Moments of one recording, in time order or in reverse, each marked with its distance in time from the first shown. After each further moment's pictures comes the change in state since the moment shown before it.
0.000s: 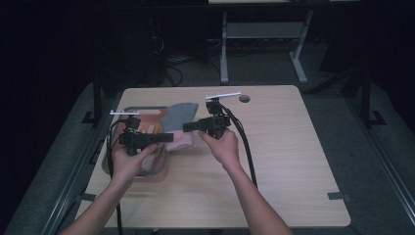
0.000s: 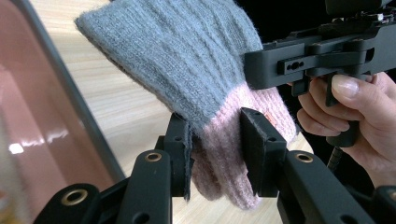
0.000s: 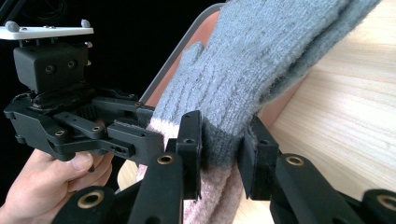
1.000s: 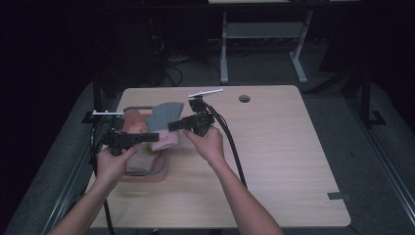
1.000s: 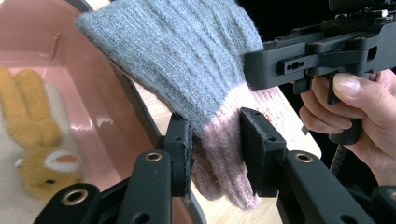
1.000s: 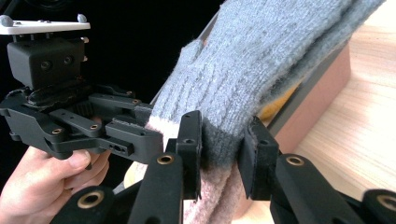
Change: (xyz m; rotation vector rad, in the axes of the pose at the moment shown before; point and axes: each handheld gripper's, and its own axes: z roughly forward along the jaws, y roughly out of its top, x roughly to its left) left arm 0.015 0.001 -0.034 -0.007 0.042 -0.001; right arm 0.021 0.013 0.033 0.038 0.020 -0.030
